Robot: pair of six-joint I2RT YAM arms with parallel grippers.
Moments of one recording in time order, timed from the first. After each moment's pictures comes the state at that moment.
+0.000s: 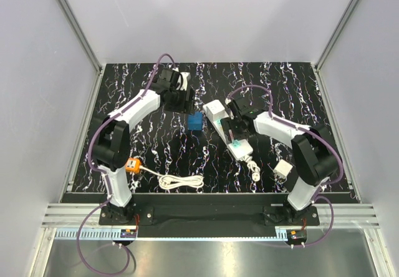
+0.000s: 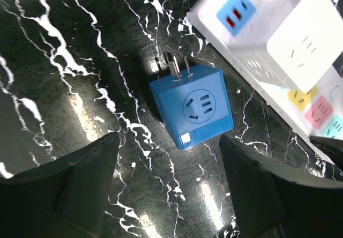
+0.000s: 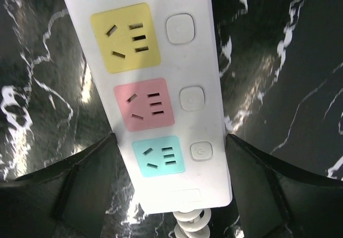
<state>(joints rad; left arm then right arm) -0.40 1.88 1.50 -0.58 0.21 -0.19 0.54 1.71 1.10 -0.52 0.06 0.21</state>
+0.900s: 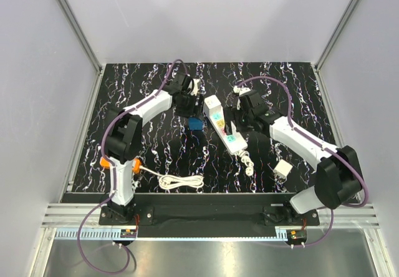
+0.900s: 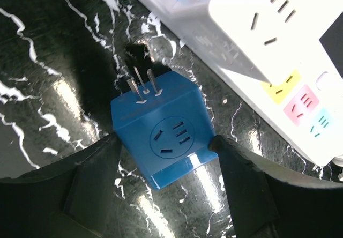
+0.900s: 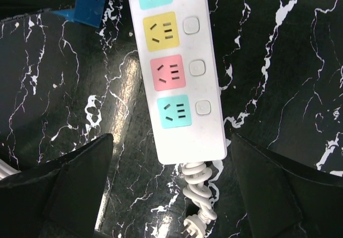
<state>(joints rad) -0.45 2.03 1.57 -0.57 0.25 -0.22 0.53 1.47 1.09 -0.47 0.02 0.26</state>
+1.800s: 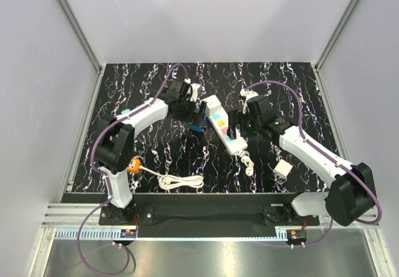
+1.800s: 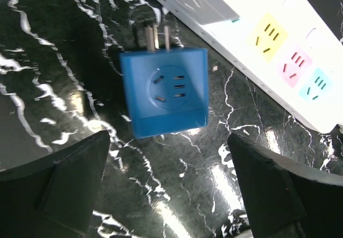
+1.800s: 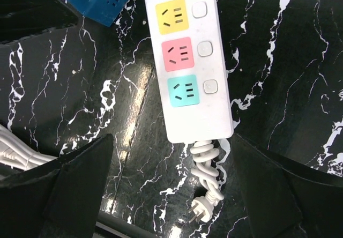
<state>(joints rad) -0.48 1.87 1.41 -0.52 0.24 -0.16 0.53 1.32 1.00 -0.48 -0.02 0.30</state>
